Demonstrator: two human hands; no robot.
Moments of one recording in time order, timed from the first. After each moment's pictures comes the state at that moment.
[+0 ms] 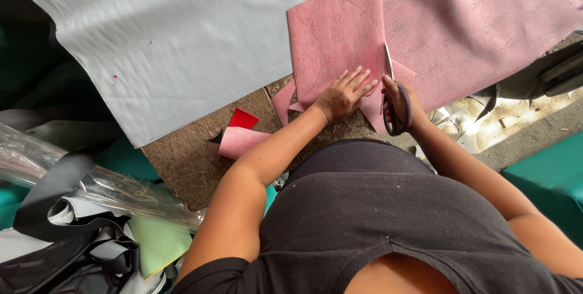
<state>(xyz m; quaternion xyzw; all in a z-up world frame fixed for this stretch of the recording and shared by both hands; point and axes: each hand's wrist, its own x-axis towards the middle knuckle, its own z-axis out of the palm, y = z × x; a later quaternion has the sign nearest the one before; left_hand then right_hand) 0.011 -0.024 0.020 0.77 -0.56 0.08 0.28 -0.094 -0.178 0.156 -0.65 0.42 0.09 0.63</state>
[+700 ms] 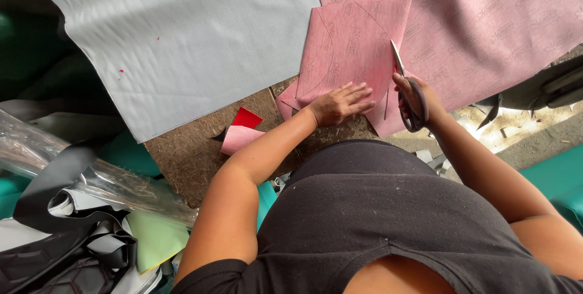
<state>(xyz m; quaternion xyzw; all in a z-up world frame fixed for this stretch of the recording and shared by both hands) 0.024 0.008 0.019 0.67 -0.67 0.06 0.30 -0.082 -0.211 0.164 -0.69 0.39 0.12 0.60</state>
